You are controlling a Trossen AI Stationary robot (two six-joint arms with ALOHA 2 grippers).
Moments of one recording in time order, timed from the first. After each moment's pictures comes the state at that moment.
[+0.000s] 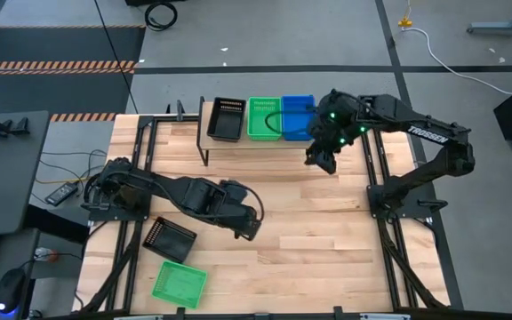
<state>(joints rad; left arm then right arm) -0.34 1.86 1.99 -1.37 -0.22 -1.34 -0.26 1.33 1.56 -1.18 -0.29 0.17</state>
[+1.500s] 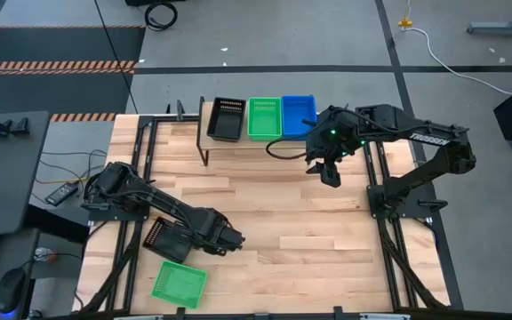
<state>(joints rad) -0.40 1.86 1.35 -1.22 0.23 -1.66 -0.13 1.33 1.56 -1.19 -0.15 0.00</state>
